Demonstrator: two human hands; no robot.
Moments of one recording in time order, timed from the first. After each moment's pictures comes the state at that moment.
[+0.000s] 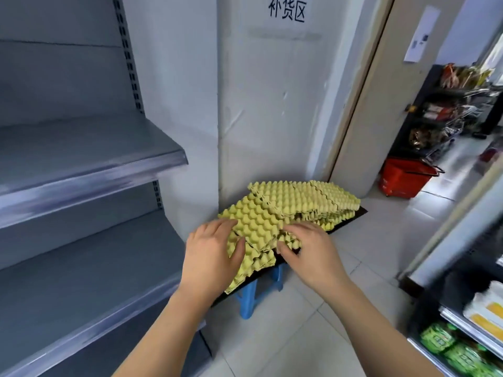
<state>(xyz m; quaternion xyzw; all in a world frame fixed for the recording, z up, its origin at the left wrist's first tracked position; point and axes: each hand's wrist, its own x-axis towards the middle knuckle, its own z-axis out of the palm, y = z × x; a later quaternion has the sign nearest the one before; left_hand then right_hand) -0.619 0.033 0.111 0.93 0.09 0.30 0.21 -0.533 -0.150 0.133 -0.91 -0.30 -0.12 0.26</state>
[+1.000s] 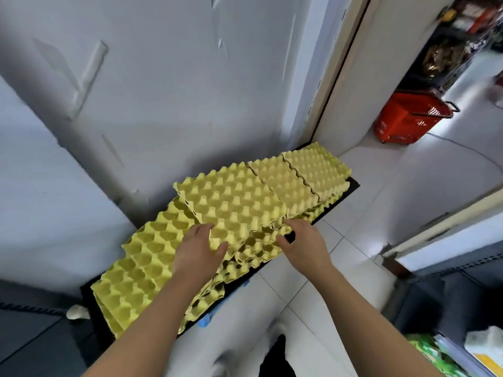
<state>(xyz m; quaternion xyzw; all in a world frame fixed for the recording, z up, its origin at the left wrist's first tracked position) -0.128 0.017 -0.040 0.92 0.24 -0.03 0.30 -0.039 -0.192 -0.025 -0.95 -0.13 0.12 0.26</state>
